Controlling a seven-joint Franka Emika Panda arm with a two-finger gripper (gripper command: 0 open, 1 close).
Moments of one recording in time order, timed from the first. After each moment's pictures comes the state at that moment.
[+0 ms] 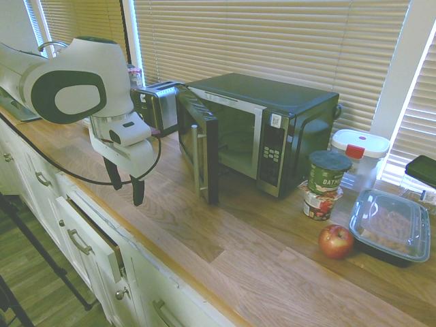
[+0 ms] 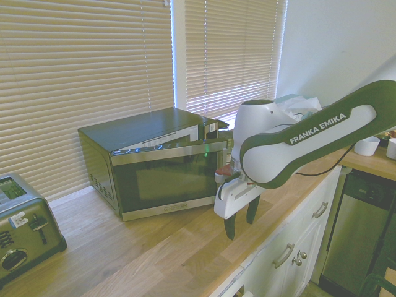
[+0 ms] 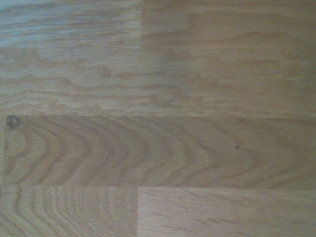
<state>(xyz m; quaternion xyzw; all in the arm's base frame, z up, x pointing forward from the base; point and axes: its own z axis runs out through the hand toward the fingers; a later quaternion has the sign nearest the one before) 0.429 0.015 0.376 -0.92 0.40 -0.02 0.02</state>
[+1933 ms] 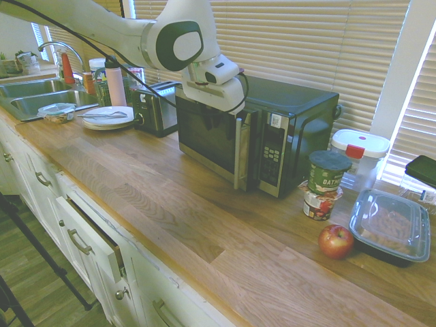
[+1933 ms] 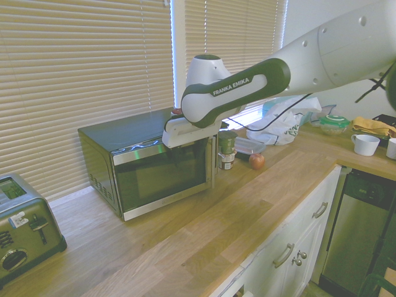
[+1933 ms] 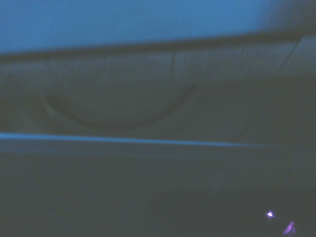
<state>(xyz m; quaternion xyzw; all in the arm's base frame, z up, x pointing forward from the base) 0.662 -0.038 0.475 -0.88 0.45 -0.16 0.05</state>
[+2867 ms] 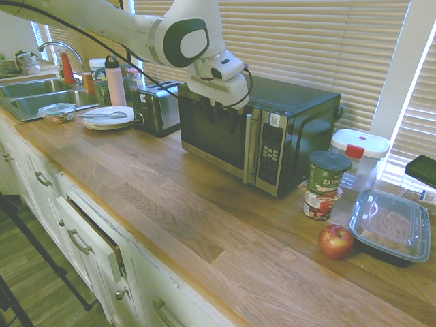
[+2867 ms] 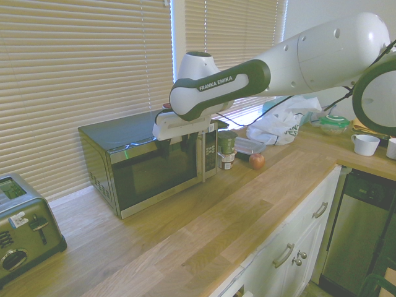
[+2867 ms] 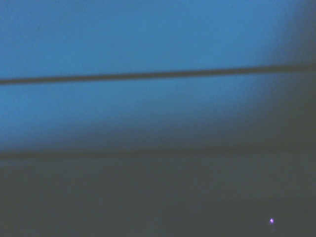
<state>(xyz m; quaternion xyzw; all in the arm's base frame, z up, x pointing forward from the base) 0.666 -0.030 0.479 -0.88 0.44 -0.15 0.07</state>
